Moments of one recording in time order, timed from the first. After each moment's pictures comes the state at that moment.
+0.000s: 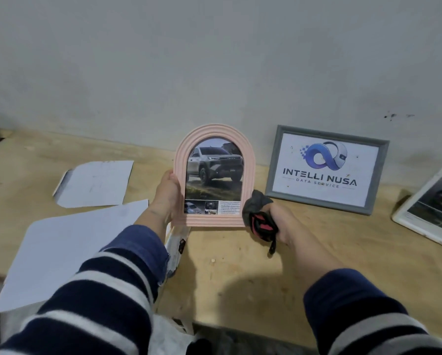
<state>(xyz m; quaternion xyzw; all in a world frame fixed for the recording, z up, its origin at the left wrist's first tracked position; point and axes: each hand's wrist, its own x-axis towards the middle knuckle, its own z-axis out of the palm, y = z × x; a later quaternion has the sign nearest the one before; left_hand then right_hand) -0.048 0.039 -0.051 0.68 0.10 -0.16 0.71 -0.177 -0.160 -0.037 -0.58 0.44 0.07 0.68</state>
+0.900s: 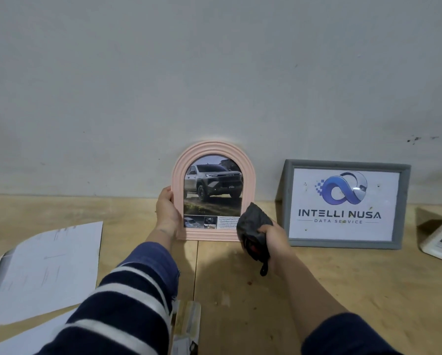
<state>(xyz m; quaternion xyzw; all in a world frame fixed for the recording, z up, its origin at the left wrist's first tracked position) 0.121 -0.015 -0.080 0.56 0.14 -0.20 0.79 -0.041 -0.166 -0.074 -0.52 0.49 -0.06 0.69</state>
